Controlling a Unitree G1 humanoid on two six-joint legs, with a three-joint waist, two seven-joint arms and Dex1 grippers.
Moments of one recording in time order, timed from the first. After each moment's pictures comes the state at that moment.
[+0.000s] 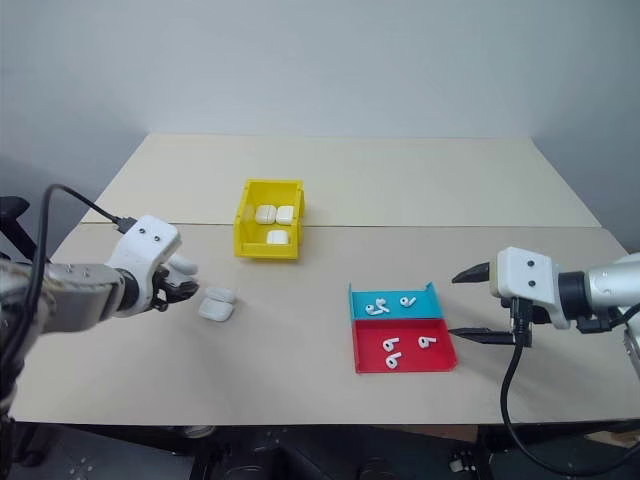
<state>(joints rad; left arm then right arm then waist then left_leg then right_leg) -0.56 0.96 0.03 -0.49 -0.99 1.42 0.15 -0.26 -1.17 -0.18 -0.15 0.35 0.18 1.36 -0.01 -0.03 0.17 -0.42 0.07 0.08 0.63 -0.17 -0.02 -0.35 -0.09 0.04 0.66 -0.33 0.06</state>
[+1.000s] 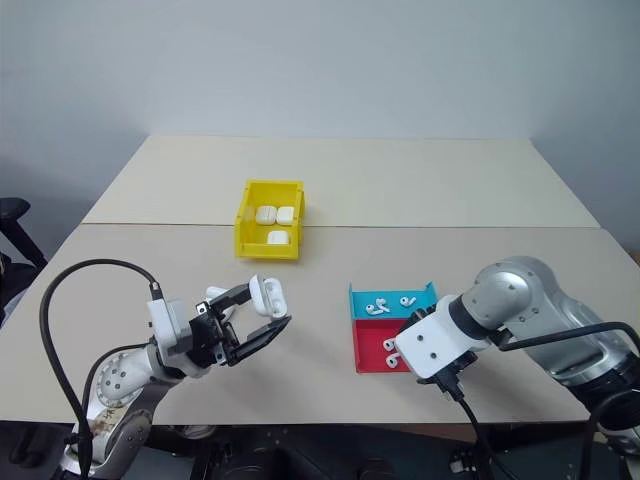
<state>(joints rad) 0.01 0.48 -0.08 -0.40 -0.48 -0.12 -0.78 -0.55 -1.10 0.37 -0.34 -0.03 0.03 1.54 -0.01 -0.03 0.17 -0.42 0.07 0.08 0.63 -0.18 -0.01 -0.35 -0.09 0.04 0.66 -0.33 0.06</state>
